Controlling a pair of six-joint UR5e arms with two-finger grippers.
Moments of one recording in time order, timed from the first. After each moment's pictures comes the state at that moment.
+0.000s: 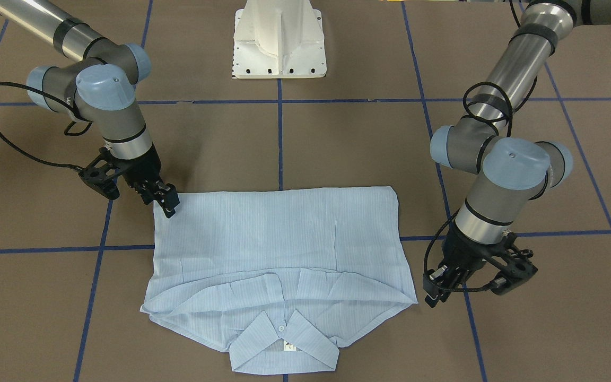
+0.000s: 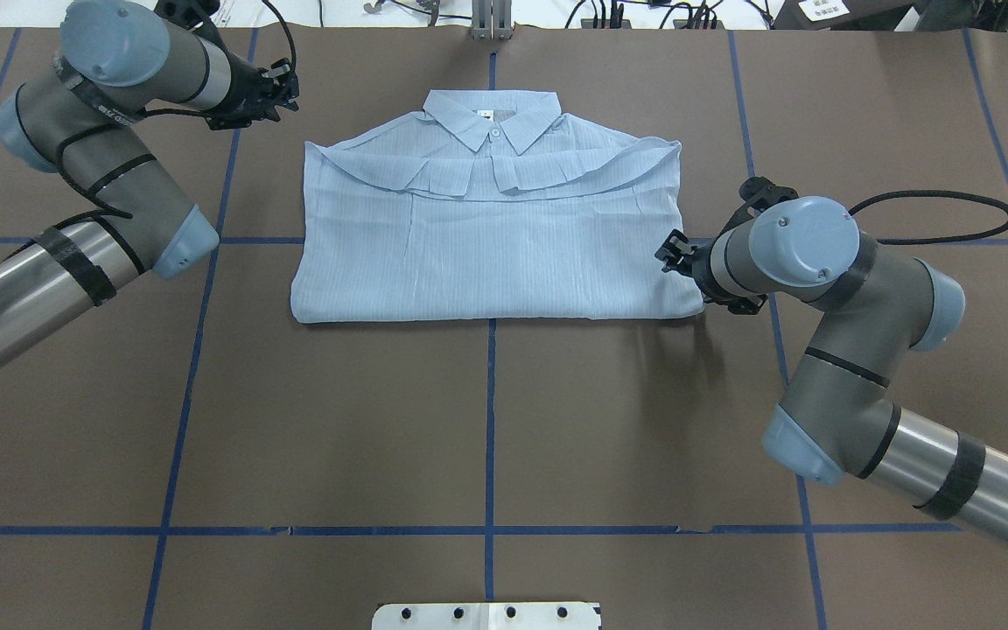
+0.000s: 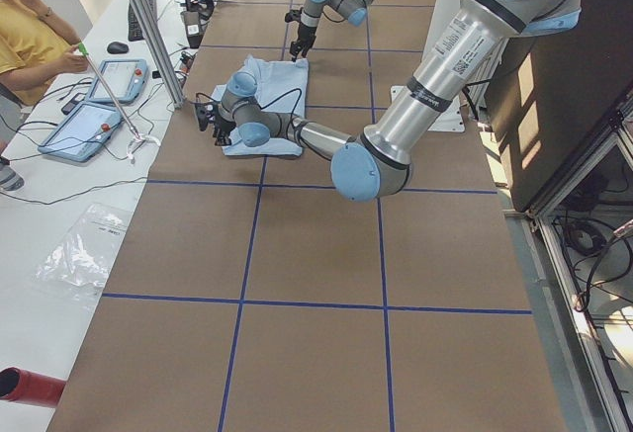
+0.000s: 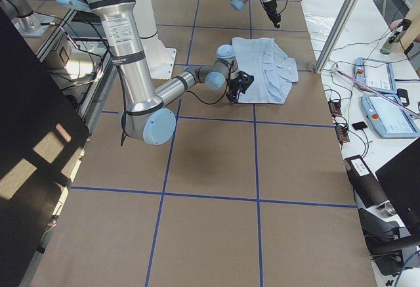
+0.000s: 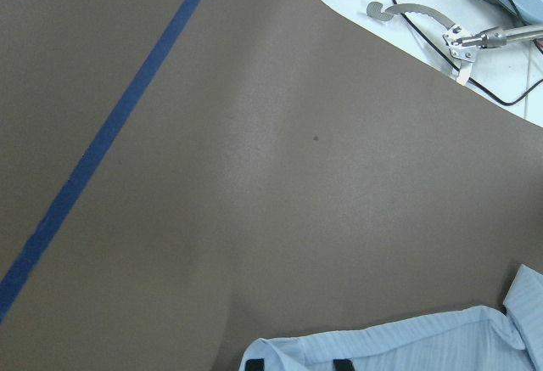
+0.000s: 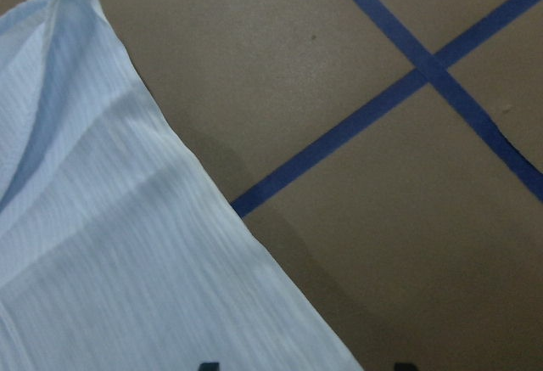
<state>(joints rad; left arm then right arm) -0.93 -2.25 -1.16 -2.34 -1.85 -1.47 0.63 -1.23 1.67 -1.19 1.73 1.77</state>
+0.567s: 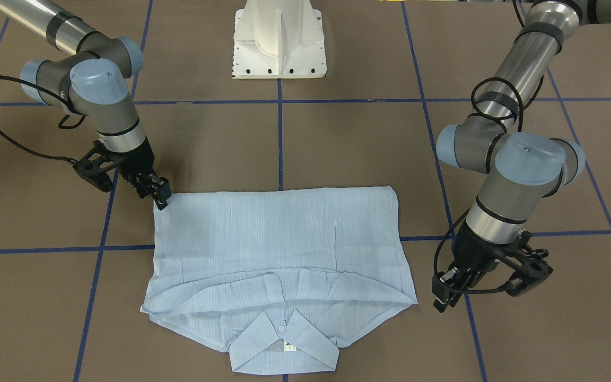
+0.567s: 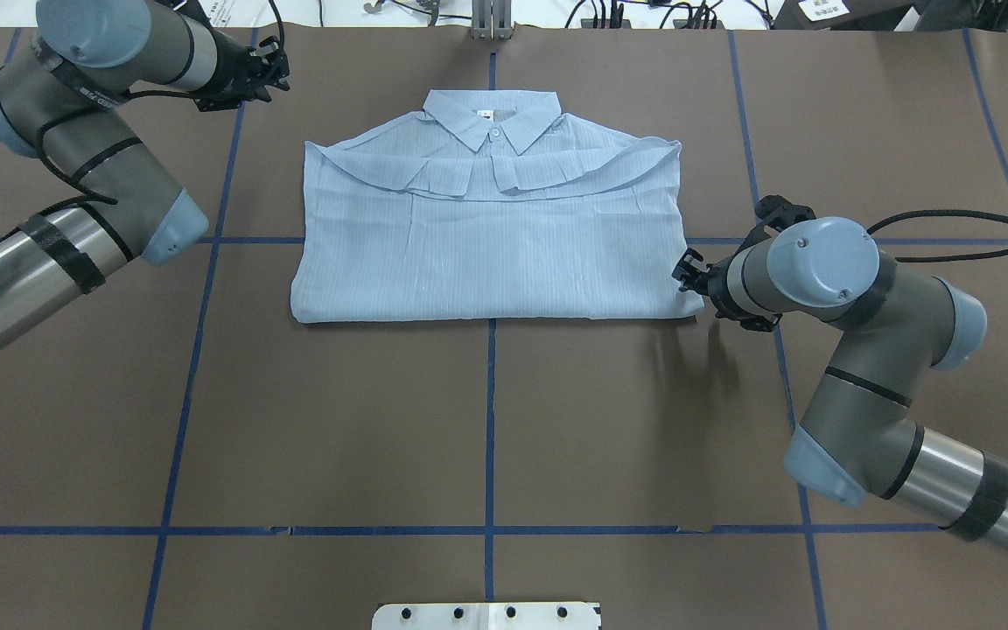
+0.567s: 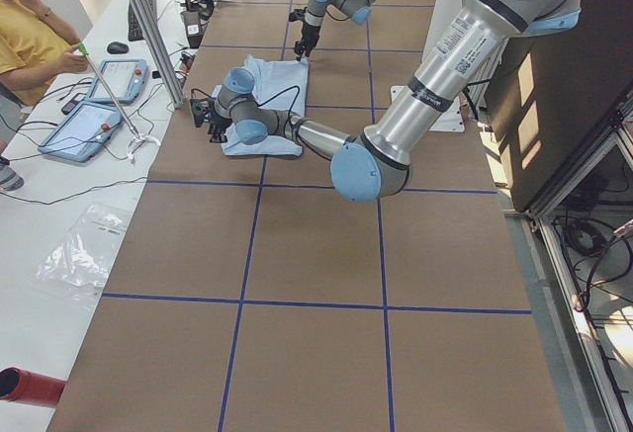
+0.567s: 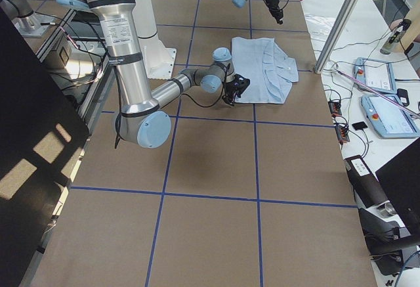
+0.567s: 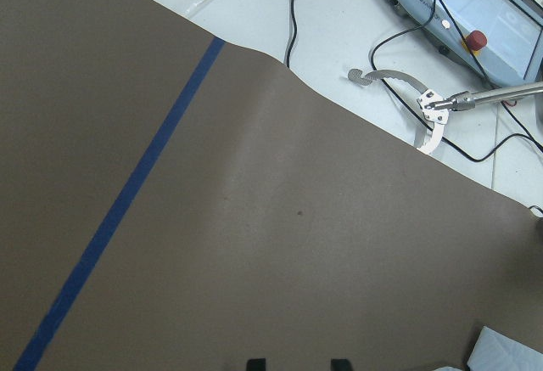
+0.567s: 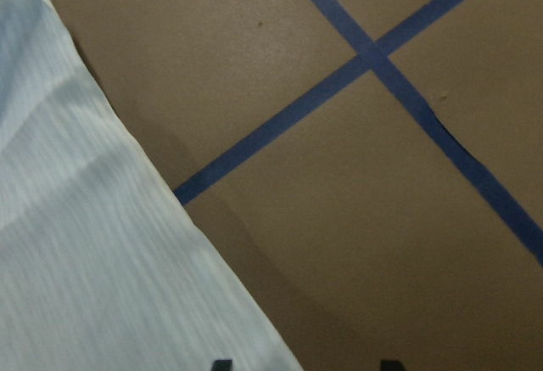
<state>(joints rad) -0.95 -2.25 -1.19 -2.34 -1.85 -1.47 0.62 -1.28 1.71 -1.19 1.73 1.78</state>
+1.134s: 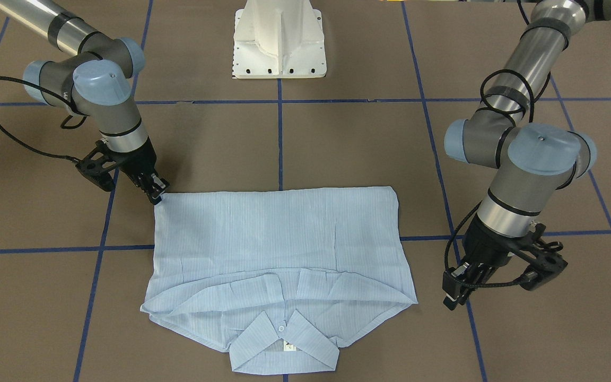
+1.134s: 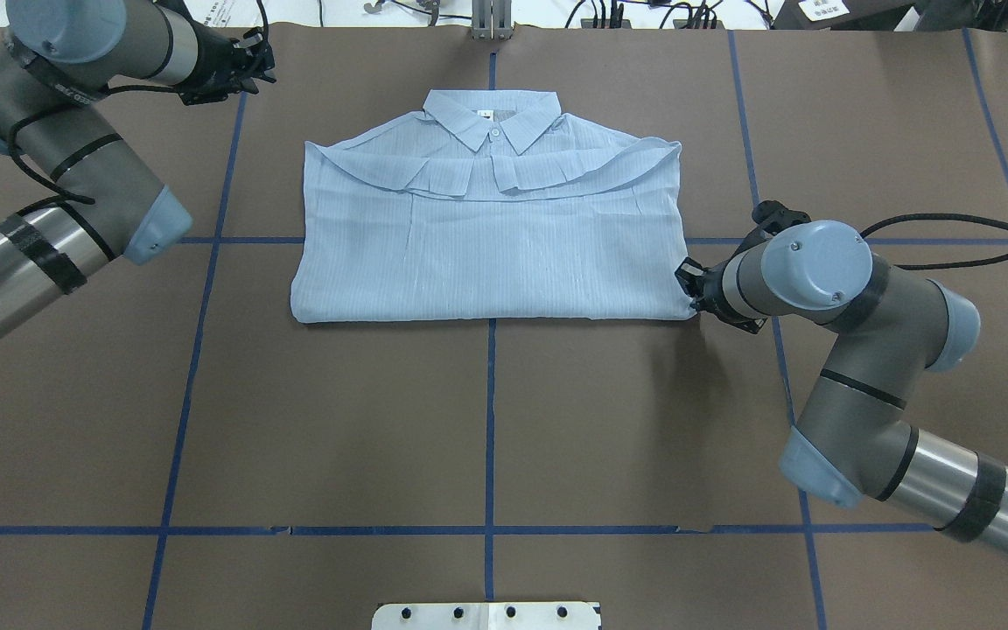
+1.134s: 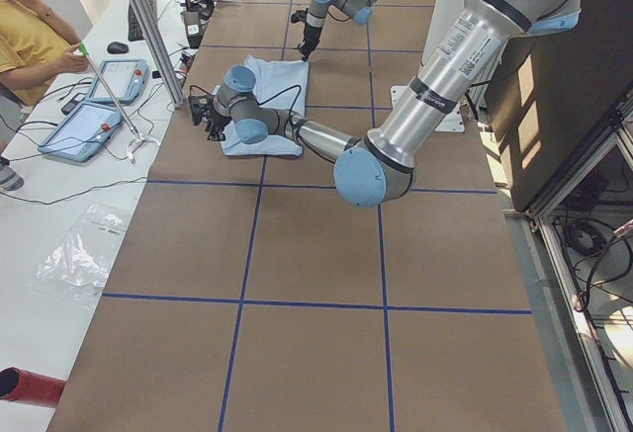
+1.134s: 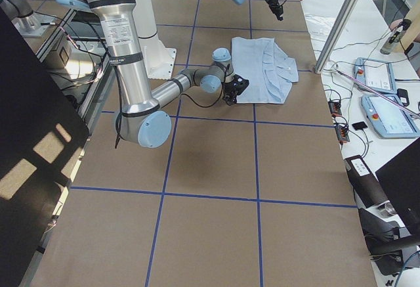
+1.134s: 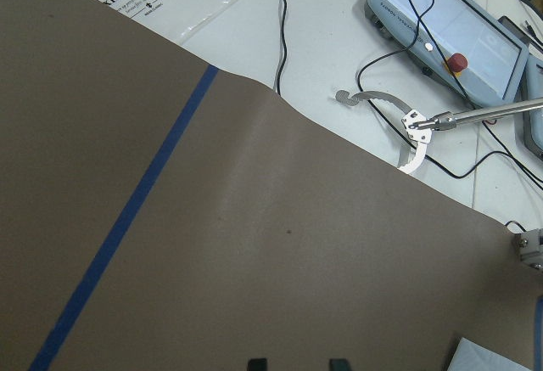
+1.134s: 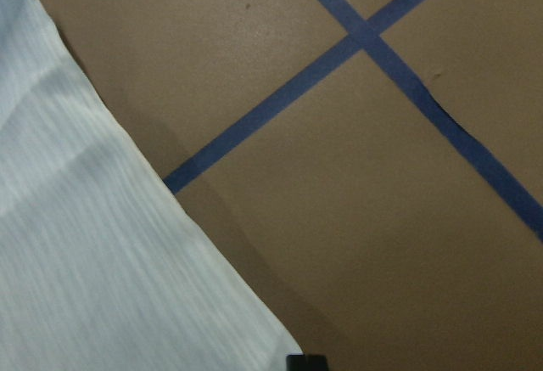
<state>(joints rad) -0.96 -2.21 -1.23 -2.34 -1.85 -1.46 0.61 -1.27 1.70 -1.19 1.74 1.82</state>
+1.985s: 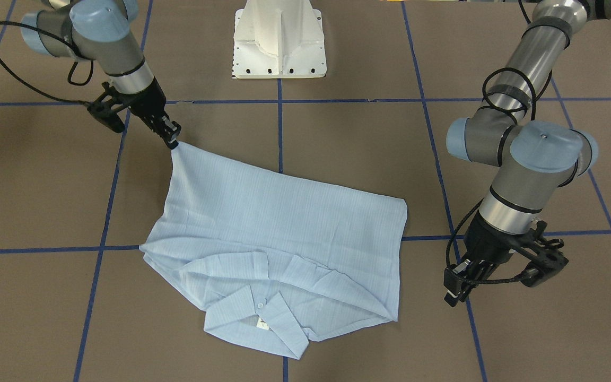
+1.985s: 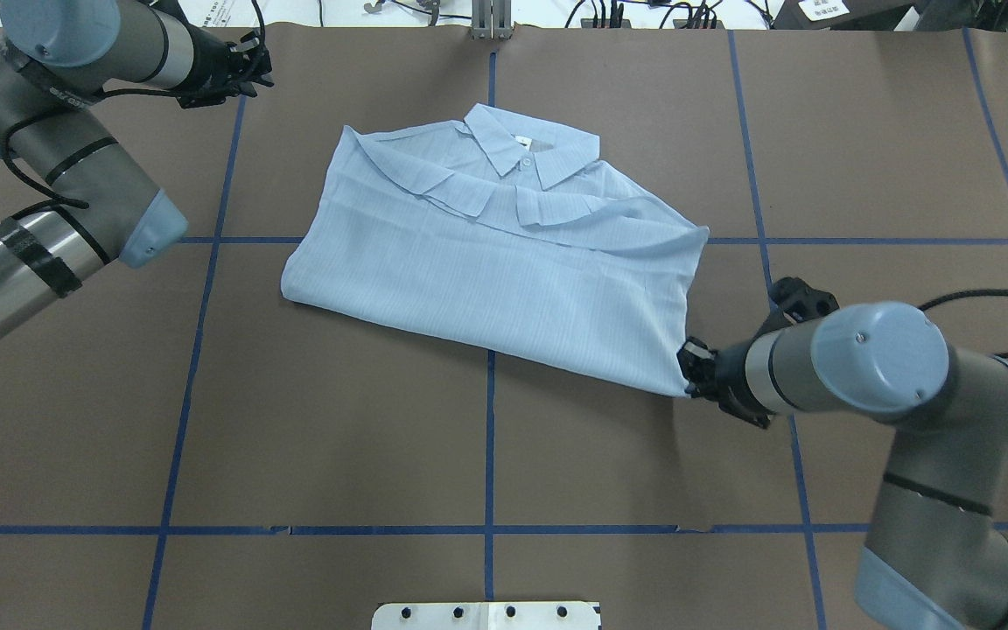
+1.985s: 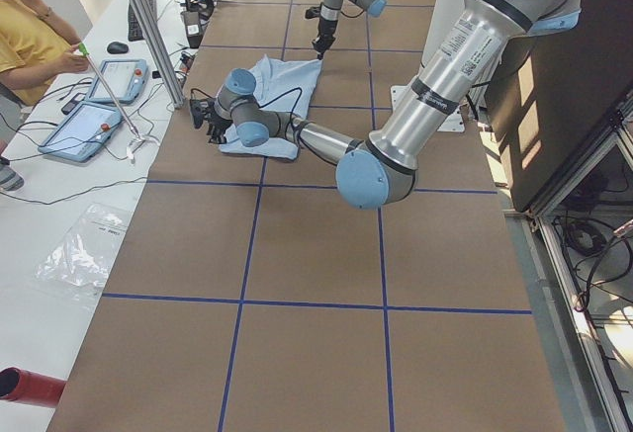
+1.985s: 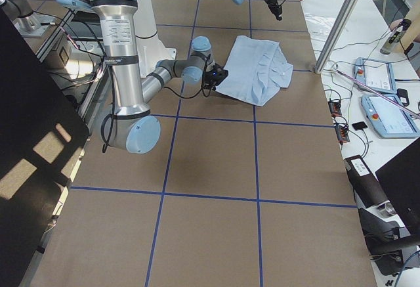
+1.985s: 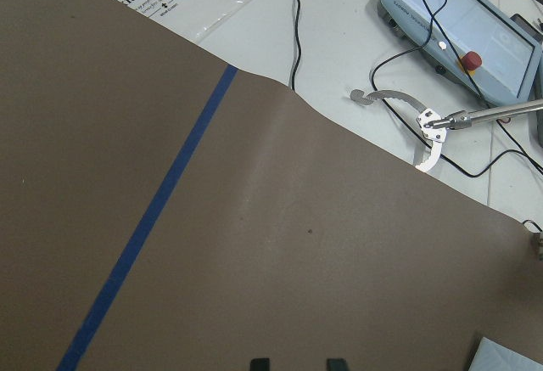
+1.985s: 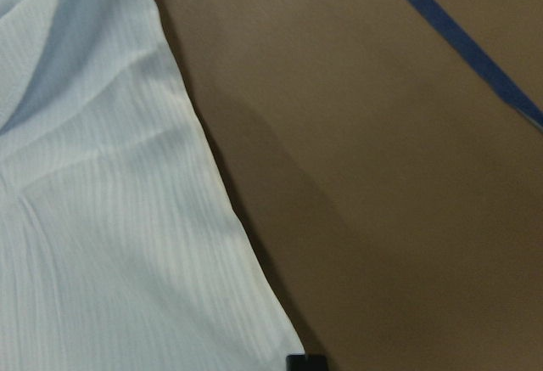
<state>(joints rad) -0.96 -2.20 -1.25 -2.34 -1.86 -1.46 0.44 -1.47 2.06 -1.26 1.77 1.97</state>
